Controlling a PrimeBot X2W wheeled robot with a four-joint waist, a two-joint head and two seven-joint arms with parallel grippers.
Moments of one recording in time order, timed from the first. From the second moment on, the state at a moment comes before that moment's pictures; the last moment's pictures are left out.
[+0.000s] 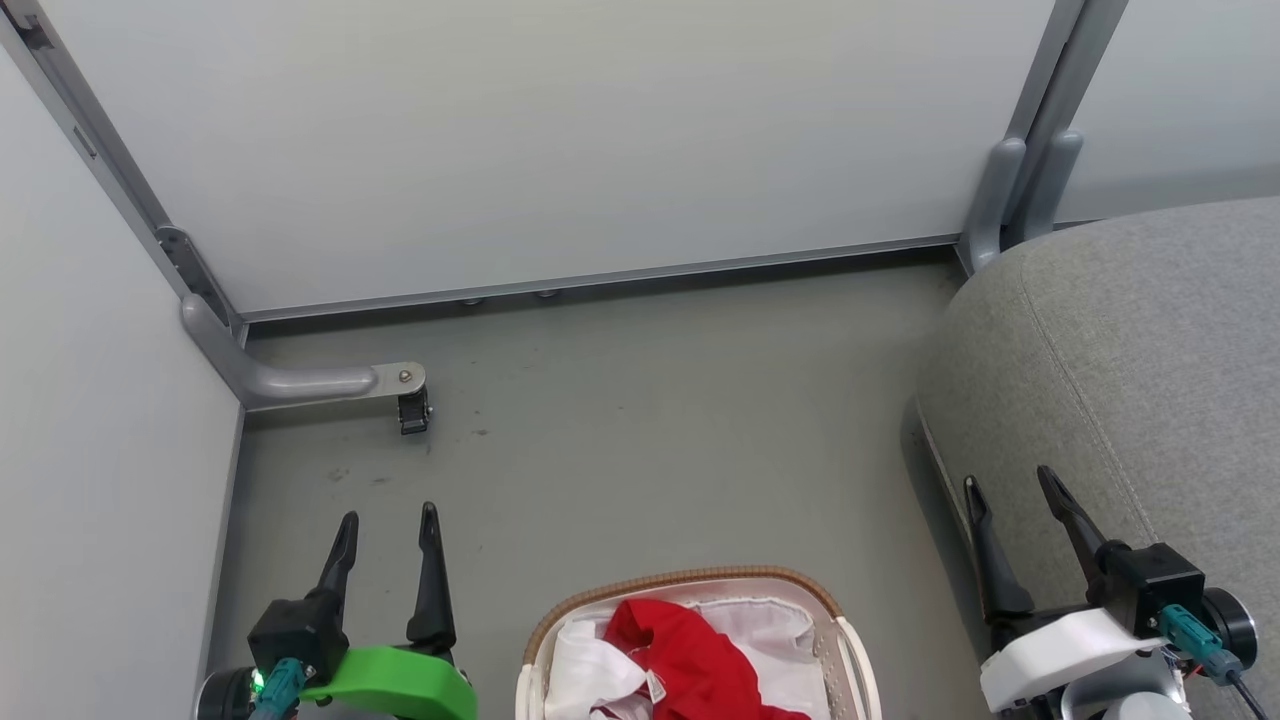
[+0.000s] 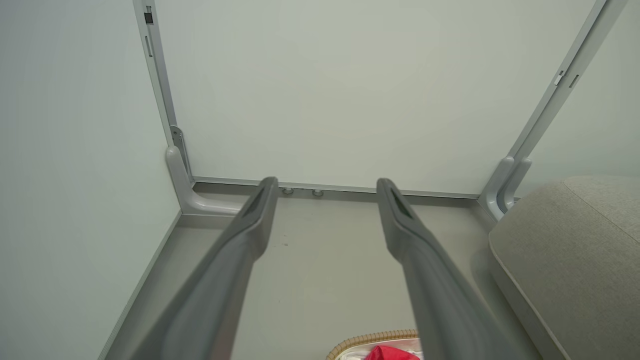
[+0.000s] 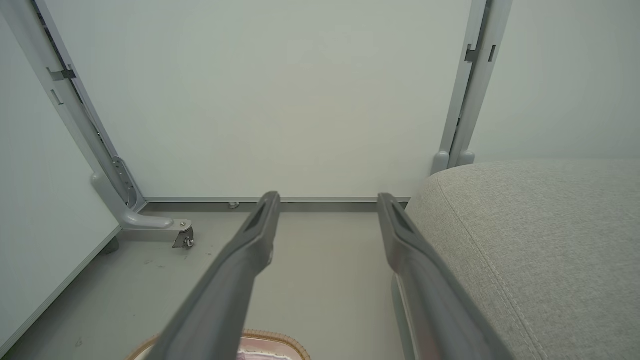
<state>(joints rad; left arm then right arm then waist) -0.01 0.05 -0.18 0.26 -0.29 0.02 -0.26 -0.01 -0.05 -0.02 0.17 0.11 0.13 -0.26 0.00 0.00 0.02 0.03</state>
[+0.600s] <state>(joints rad) -0.01 0.05 -0.18 0.27 -0.29 0.02 -0.26 -0.01 -0.05 -0.02 0.17 0.11 0.13 -0.26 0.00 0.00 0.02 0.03</state>
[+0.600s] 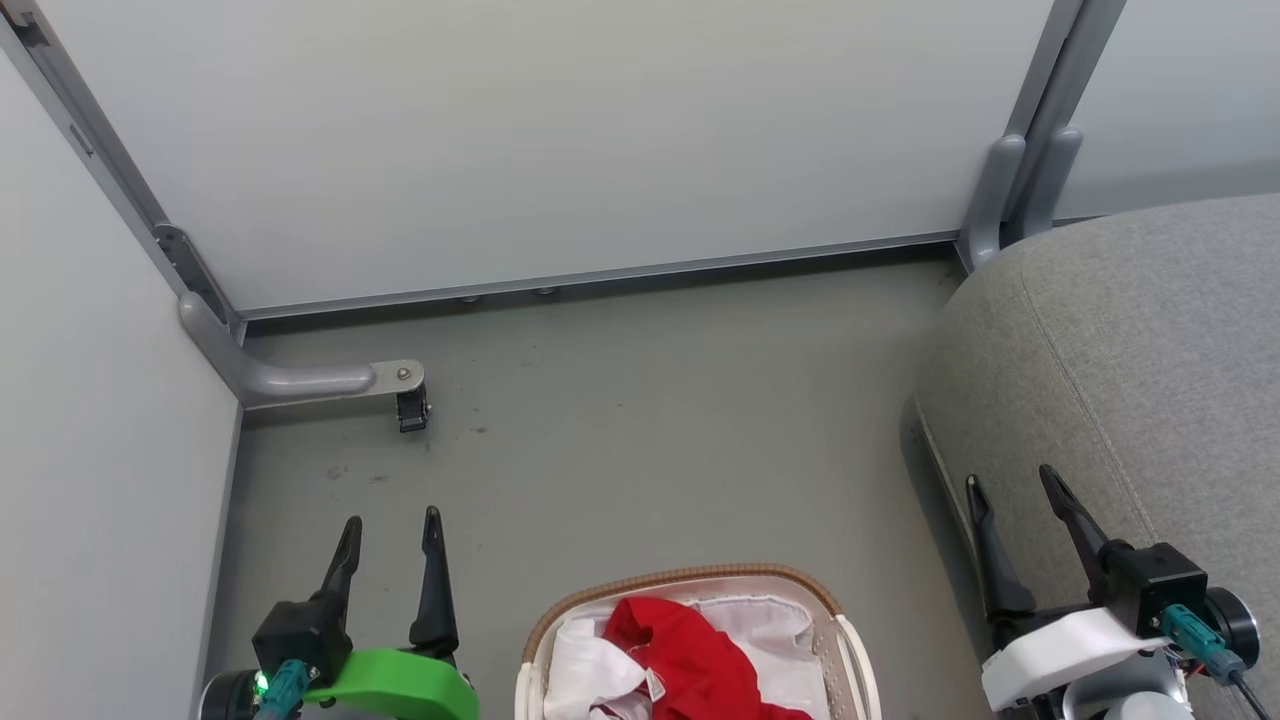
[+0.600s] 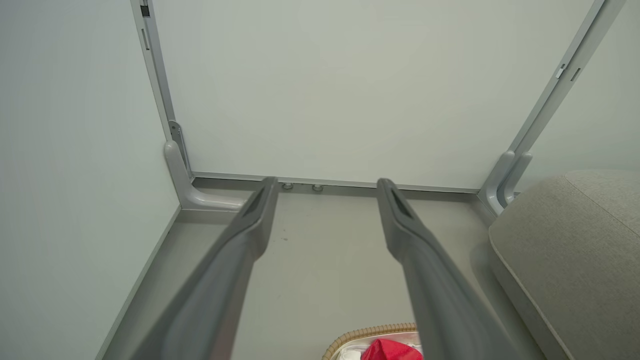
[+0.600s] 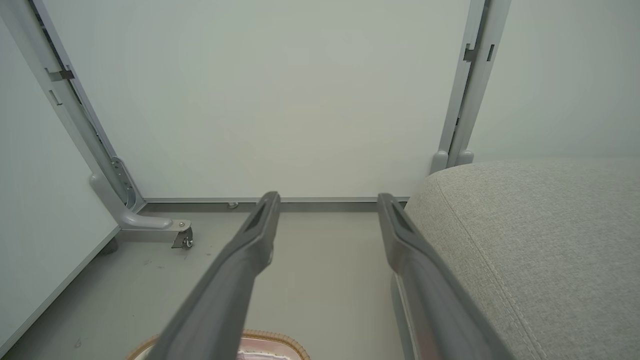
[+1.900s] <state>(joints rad) -0.53 0.05 -0.75 0.89 -0.12 -0.12 -0.26 -0.33 -0.05 -0.05 0.08 0.14 0.13 -0.26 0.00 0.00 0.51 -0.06</state>
